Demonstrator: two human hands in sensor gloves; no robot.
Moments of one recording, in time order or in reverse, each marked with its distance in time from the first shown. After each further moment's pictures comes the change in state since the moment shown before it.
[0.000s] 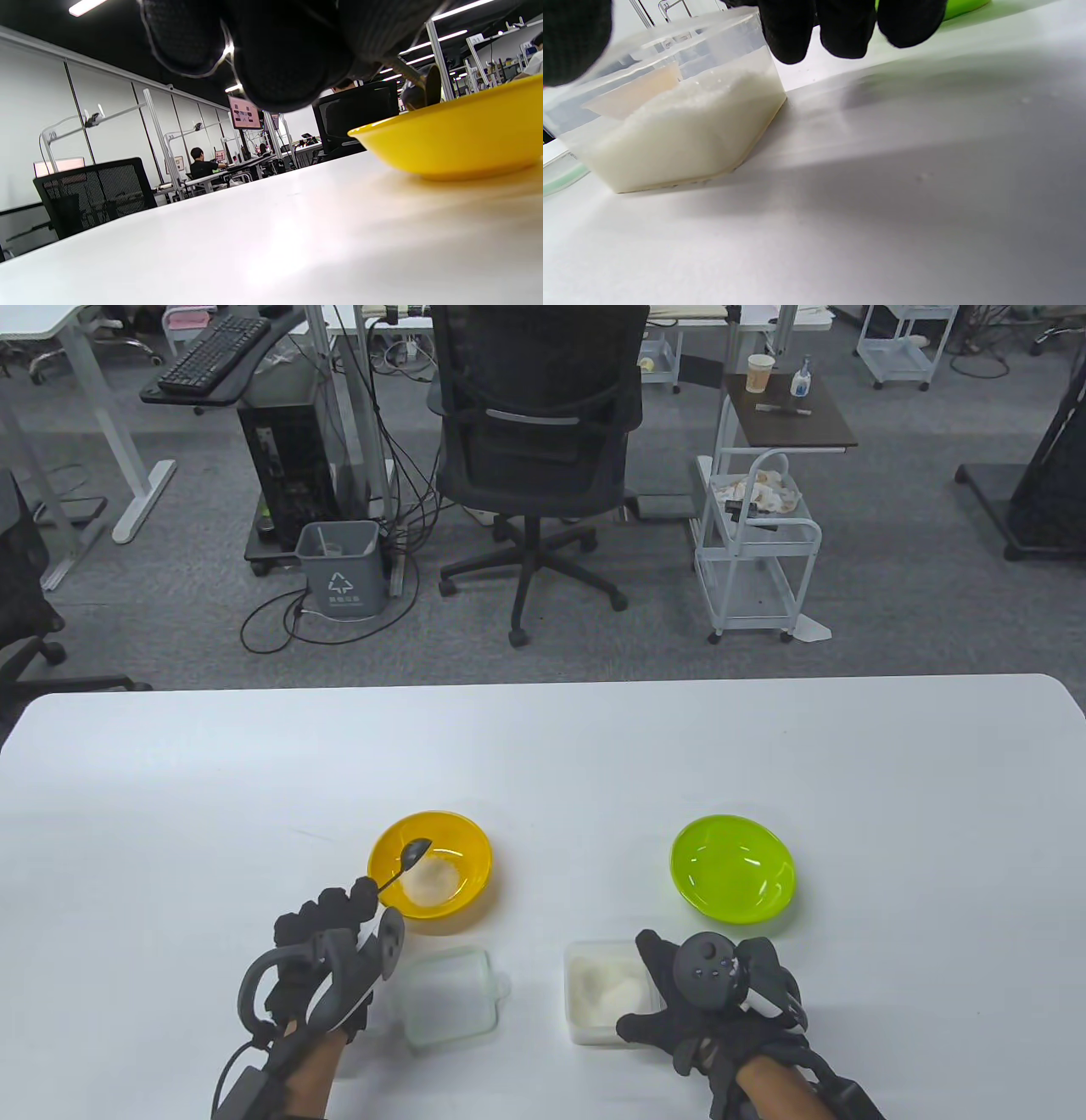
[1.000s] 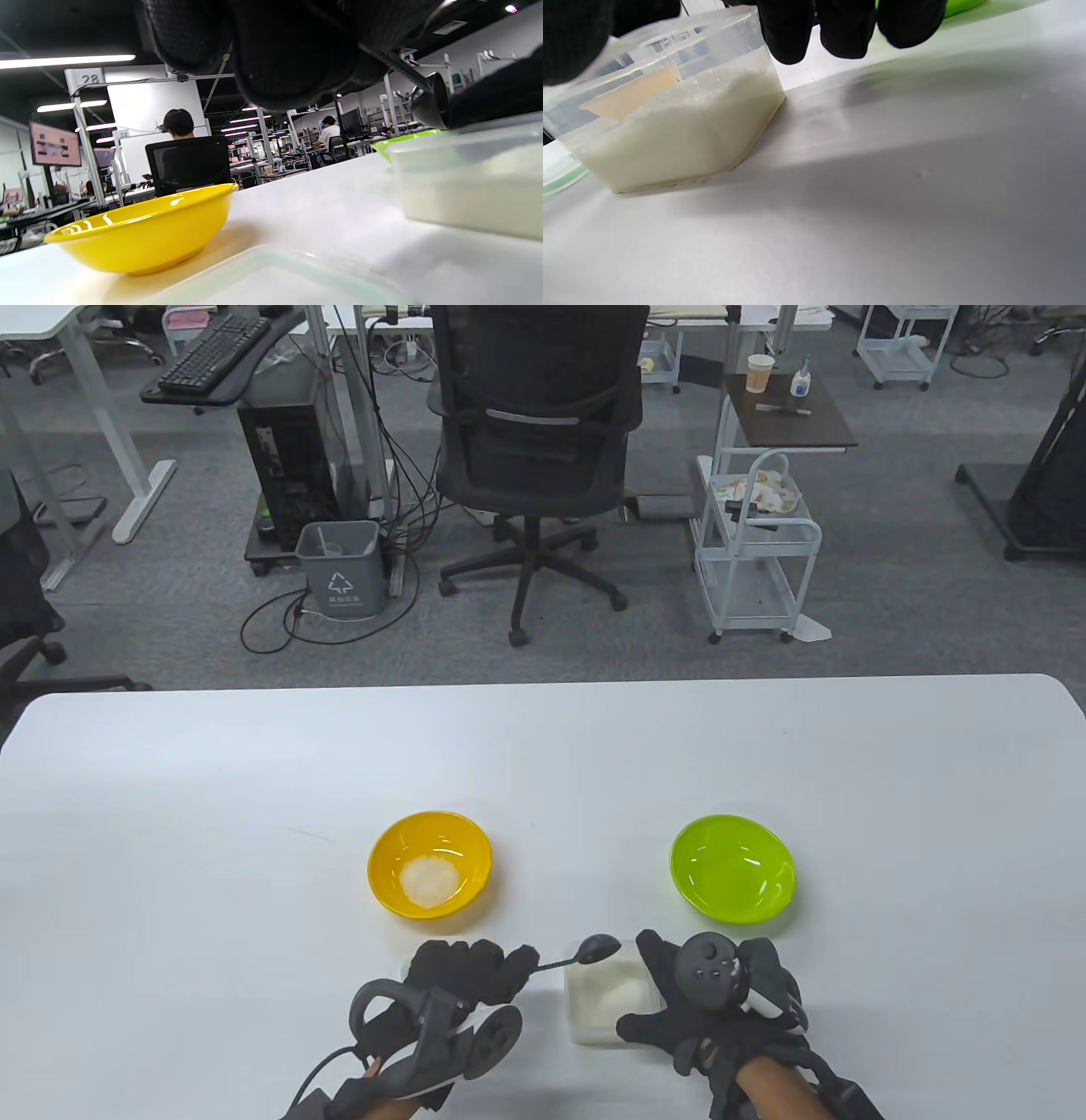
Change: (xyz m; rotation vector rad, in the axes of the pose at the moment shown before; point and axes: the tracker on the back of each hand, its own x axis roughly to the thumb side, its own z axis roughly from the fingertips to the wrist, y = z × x) left_hand 0.093 0.062 0.081 0.163 -0.596 0.157; right_hand -0.001 0.000 0.000 -0.001 0.004 -0.005
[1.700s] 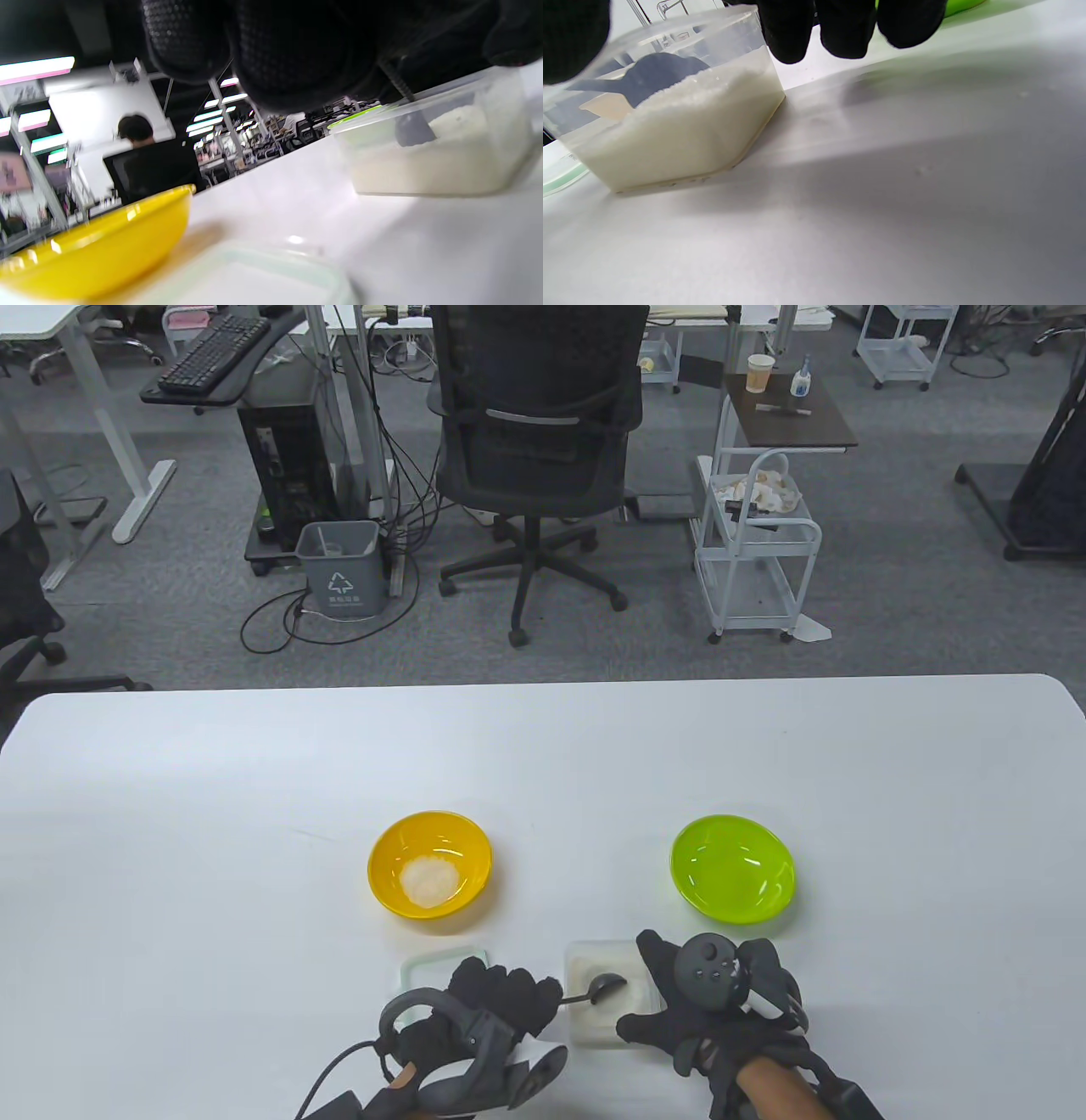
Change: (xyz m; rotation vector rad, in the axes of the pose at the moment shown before) left_hand 0.026 -0.001 -0.006 -0.078 -0.118 -0.030; right_hand 0.000 0.000 0.000 -0.001 0.000 -0.002
